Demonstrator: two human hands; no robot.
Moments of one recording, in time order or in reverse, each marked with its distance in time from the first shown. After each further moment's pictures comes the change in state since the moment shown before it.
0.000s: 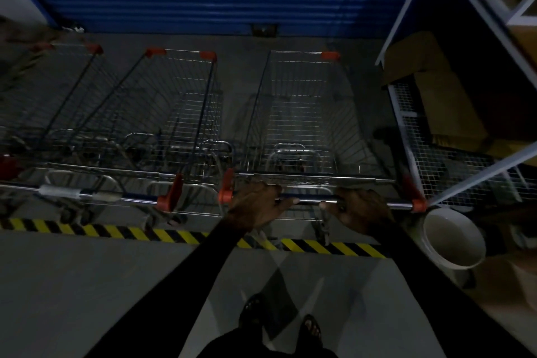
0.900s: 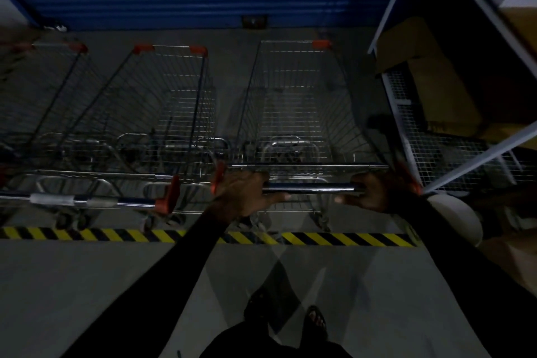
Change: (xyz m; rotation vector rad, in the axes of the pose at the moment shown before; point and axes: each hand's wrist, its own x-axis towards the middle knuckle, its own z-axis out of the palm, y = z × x) left_hand 0.006 -0.024 -0.034 0.132 -0.214 -0.130; right_hand 0.011 0.025 -0.037 0.005 -0.211 0.045
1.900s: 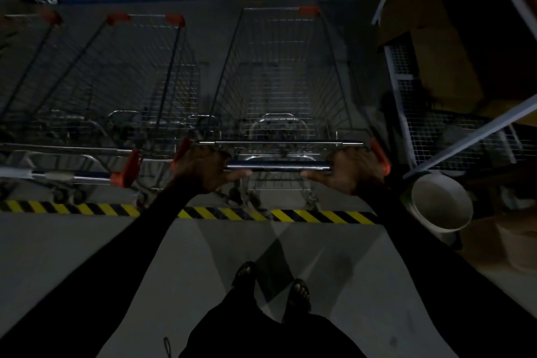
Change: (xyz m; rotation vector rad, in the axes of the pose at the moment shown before) left_hand 0.011 0.007 0.024 0.179 -0.003 -0.052; right_hand -0.001 0.034 0.023 -0.099 0.079 0.037
